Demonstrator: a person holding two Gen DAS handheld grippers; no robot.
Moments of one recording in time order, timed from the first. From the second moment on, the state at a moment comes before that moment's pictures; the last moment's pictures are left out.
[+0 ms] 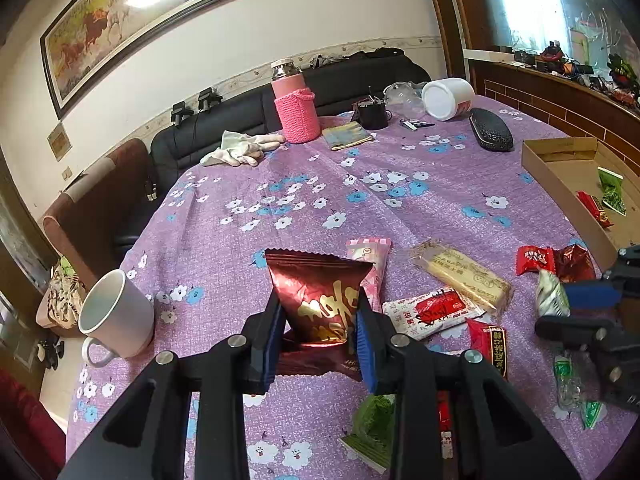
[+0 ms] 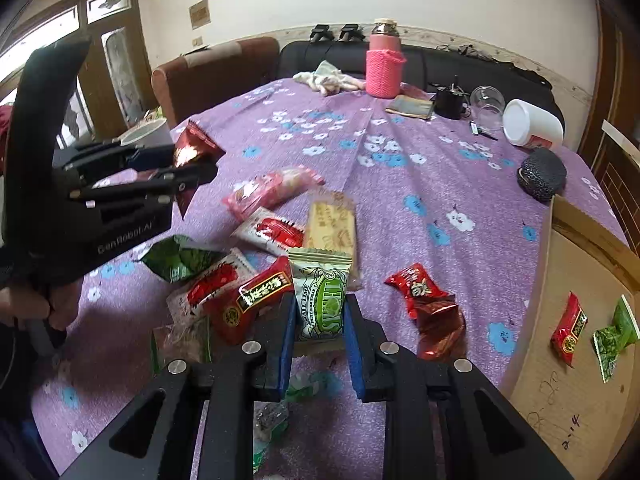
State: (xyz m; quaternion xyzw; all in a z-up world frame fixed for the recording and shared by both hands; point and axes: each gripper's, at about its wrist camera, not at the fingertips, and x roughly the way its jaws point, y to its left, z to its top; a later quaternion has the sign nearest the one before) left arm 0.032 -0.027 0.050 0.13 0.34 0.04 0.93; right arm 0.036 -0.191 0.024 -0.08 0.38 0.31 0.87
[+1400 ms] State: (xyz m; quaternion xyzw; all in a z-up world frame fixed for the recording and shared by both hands) left arm 0.029 0.032 0.075 0.02 0.29 0.16 0.94; right arm 0.038 -0.204 0.035 -0.05 0.36 0.29 0.88
